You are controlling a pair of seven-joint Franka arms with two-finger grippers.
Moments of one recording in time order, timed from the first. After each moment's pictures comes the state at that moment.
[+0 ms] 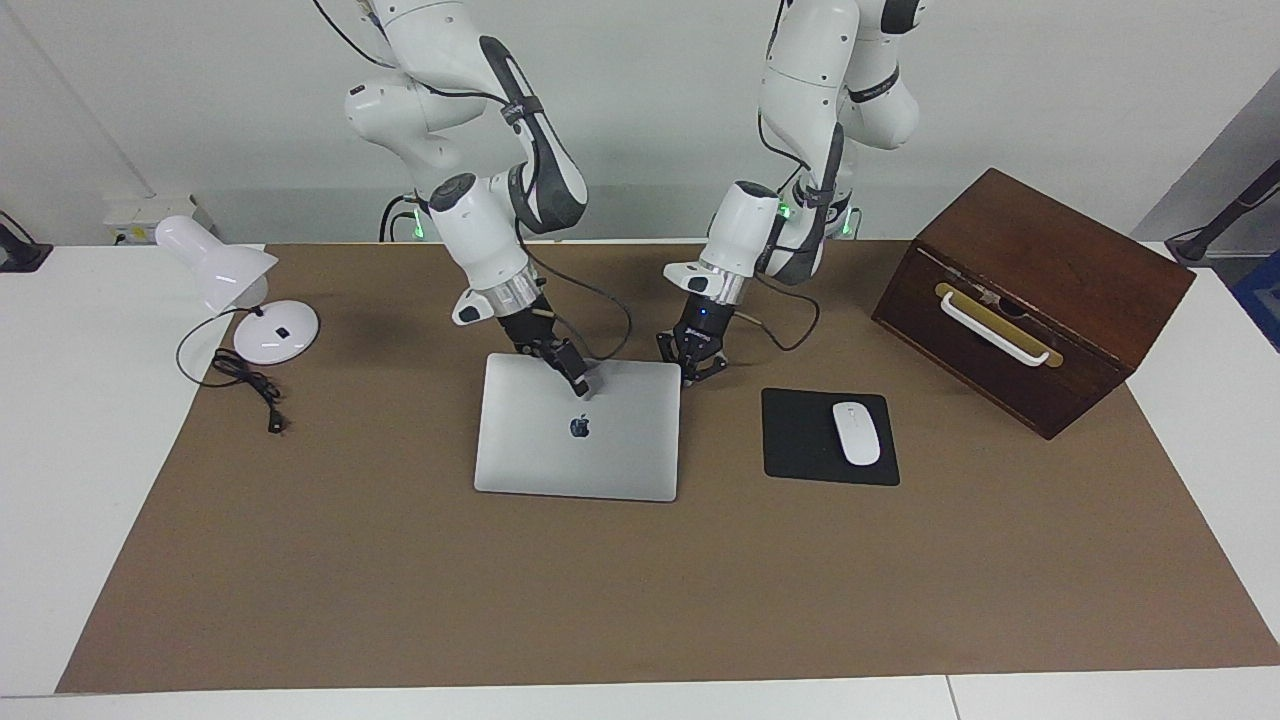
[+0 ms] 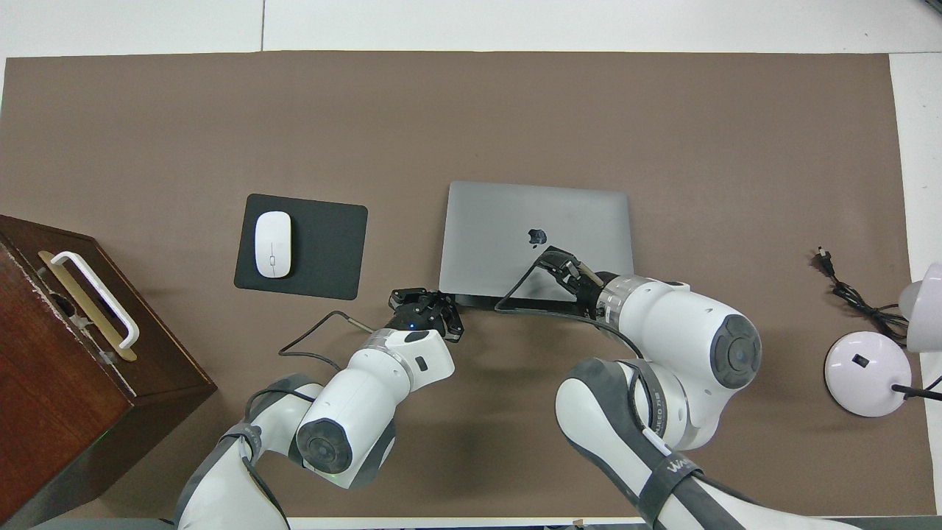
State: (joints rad) left arm -0.76 0.27 0.02 -2.49 -0.20 3.50 0.04; right arm 0.40 0.08 0.08 -2.37 0.67 2.87 0.67
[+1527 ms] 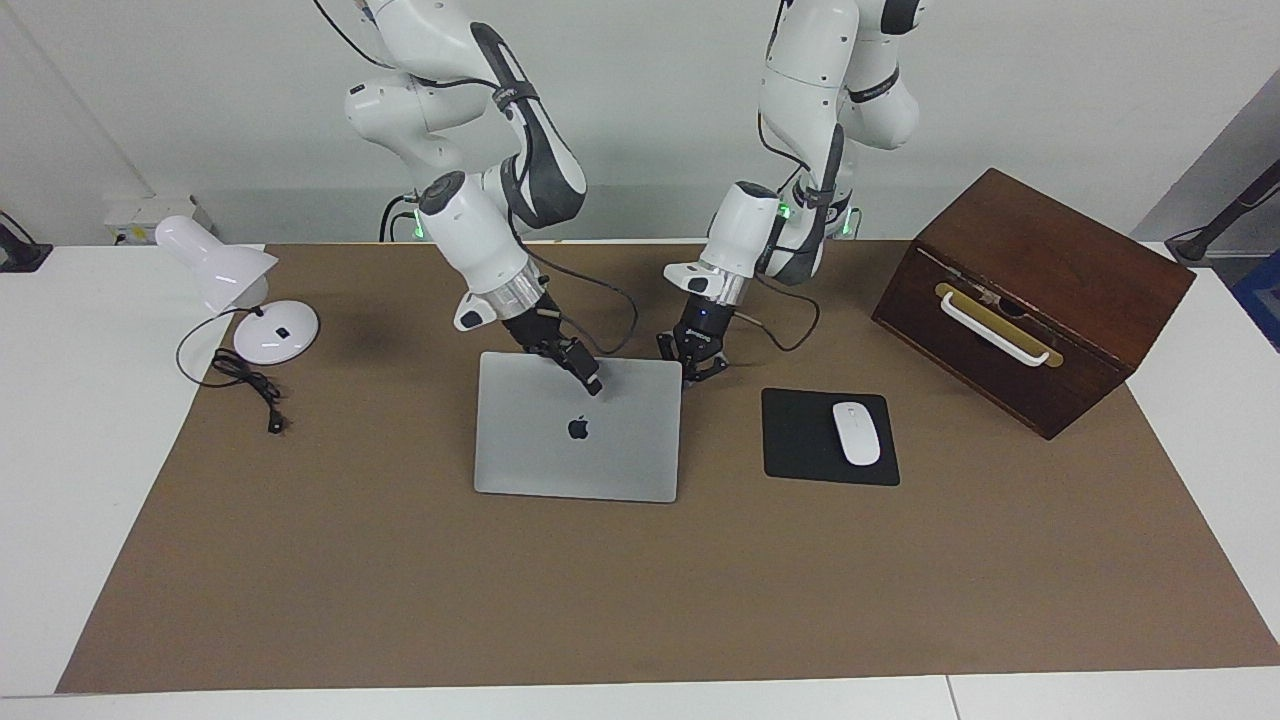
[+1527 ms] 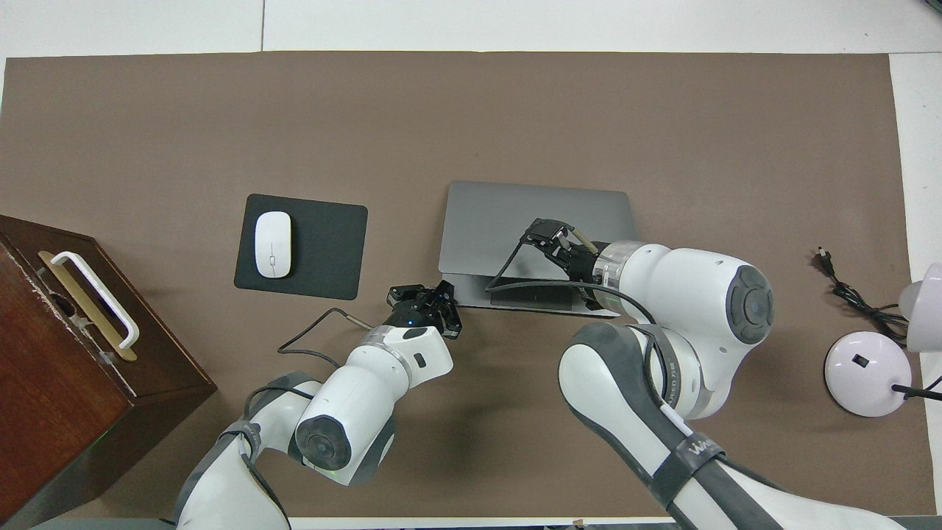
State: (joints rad) left arm -0.76 0.27 0.02 -2.49 -0.20 3.50 0.05; right arm 0.37 0.09 0.08 -2.24 0.67 2.70 0.67
